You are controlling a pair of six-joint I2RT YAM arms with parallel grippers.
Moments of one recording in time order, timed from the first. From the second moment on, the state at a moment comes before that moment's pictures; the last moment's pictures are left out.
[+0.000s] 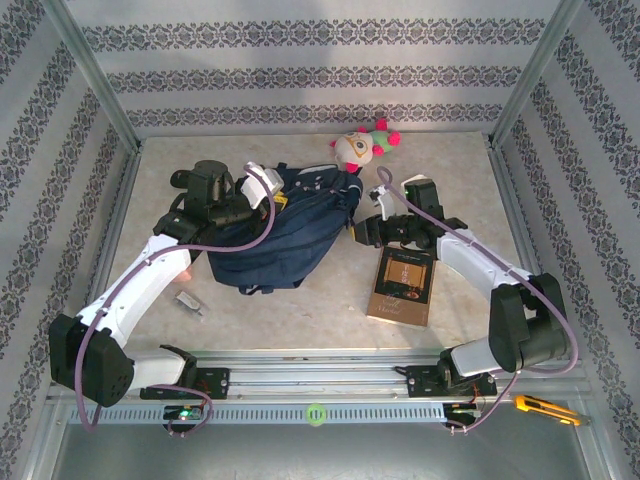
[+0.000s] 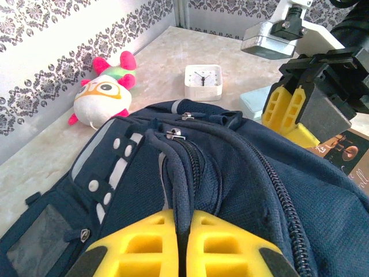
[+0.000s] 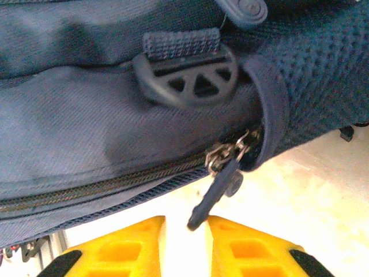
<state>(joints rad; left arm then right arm) -0.33 1.27 1.08 -0.28 0.52 0.35 0.27 1.43 0.88 -0.20 -0.80 0.11</state>
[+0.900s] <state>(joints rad) -0.23 1.27 1.08 -0.28 0.81 0.28 0.37 1.09 0.39 0.21 -0.52 0.05</state>
